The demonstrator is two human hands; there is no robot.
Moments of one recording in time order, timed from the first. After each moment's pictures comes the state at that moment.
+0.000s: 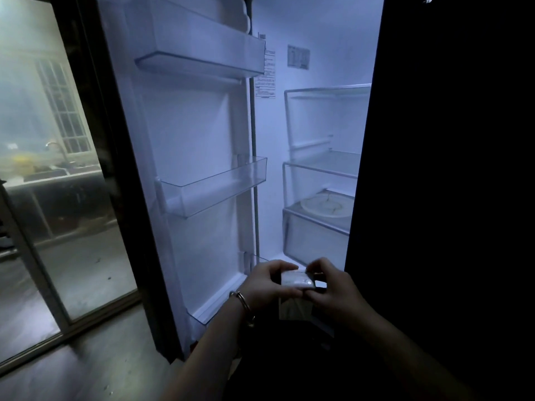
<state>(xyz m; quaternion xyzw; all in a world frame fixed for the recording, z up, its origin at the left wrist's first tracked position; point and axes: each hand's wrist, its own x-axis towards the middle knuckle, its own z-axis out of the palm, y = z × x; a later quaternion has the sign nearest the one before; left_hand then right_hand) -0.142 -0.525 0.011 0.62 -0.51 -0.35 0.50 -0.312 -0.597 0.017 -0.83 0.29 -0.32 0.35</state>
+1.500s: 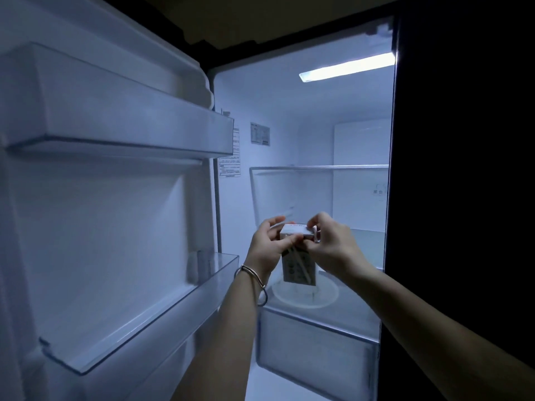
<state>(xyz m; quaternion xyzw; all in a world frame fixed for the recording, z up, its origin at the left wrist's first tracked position) -0.054 -0.736 0.201 0.38 -0.52 -0.36 0.67 -0.197 -0.744 0.225 -0.78 0.43 -0.45 0.08</state>
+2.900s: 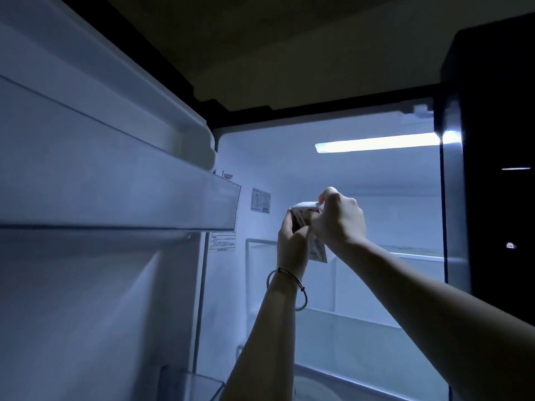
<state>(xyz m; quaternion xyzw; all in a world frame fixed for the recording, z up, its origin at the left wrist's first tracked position) -0.060 -0.864 0.340 0.25 -0.55 -0.23 0.76 -0.142 -0.840 0.392 -0.68 0.47 -0.54 -0.12</state>
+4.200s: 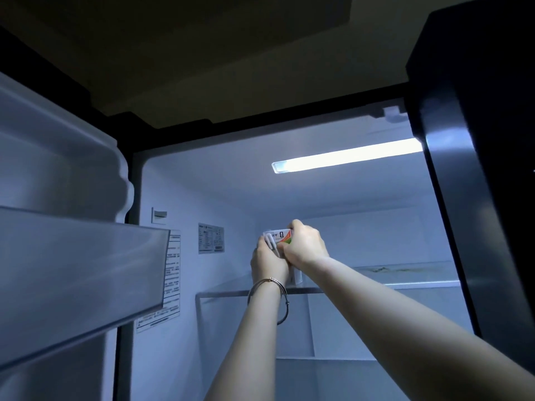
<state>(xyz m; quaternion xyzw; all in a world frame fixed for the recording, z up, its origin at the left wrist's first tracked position) -0.061 -0.987 0.384 0.50 -0.58 -0.08 0.64 -0.139 -0.981 0.414 -0.66 0.54 -0.52 0.00</state>
